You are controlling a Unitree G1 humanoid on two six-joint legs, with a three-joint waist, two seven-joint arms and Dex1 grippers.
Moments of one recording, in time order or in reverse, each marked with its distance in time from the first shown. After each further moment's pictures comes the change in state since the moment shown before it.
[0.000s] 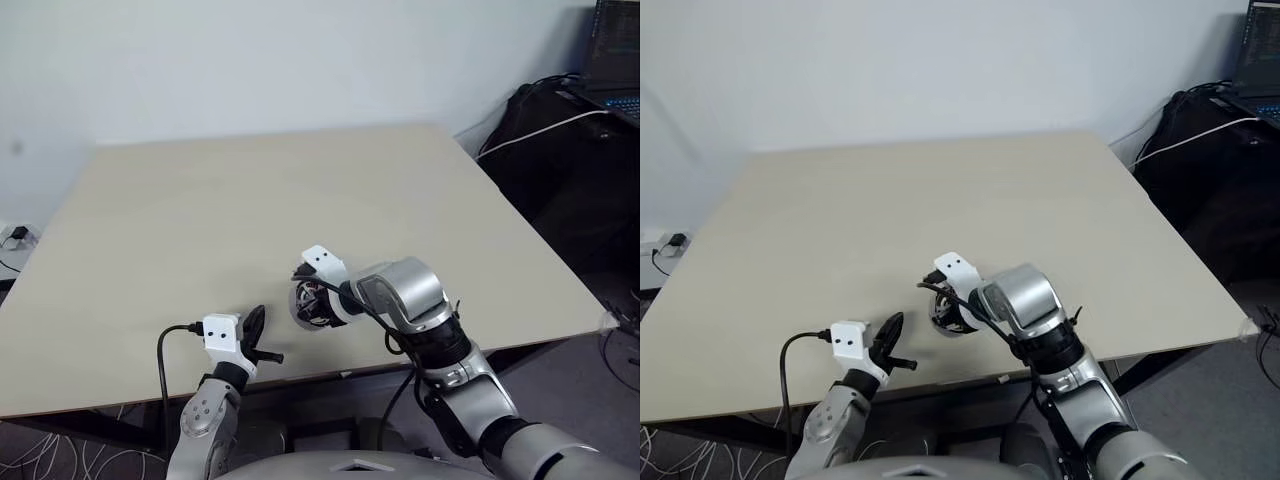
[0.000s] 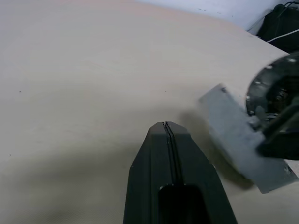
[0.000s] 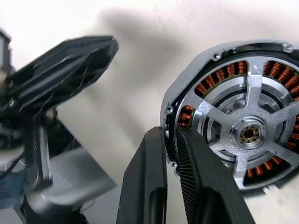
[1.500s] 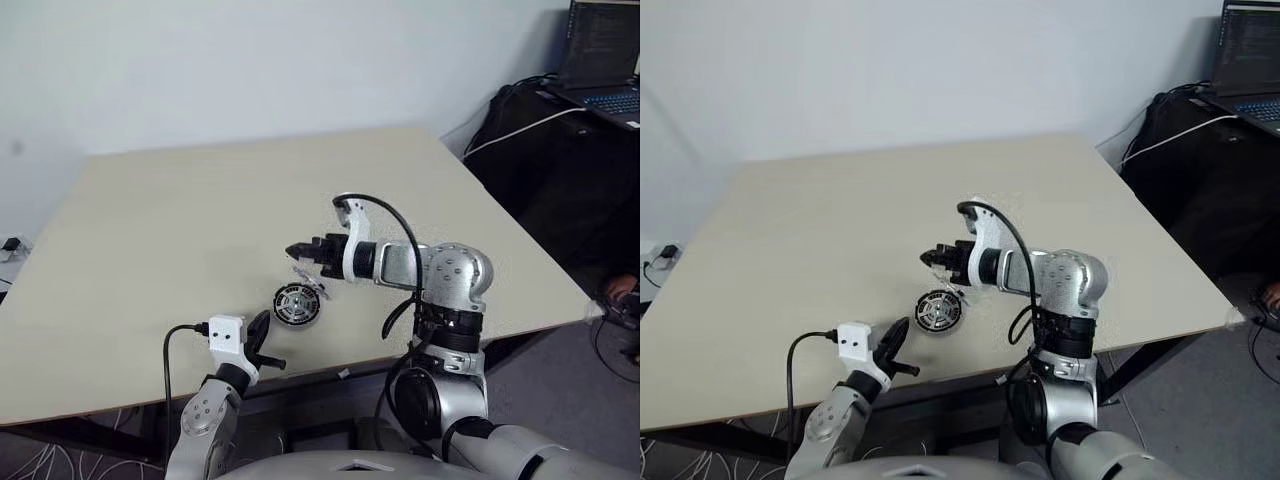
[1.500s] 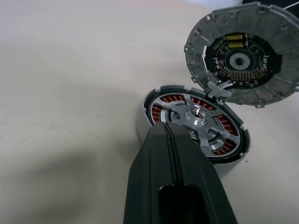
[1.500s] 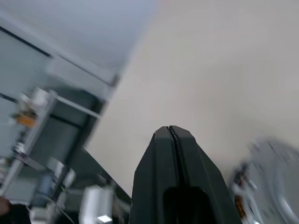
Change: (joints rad) left arm -0.014 0.020 0.001 0.031 -0.001 0.026 -0.054; right arm -0.030 0.193 -0.629 -0.104 0.565 -0.063 -0.370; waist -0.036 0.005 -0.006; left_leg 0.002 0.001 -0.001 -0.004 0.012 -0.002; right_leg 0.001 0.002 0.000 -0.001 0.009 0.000
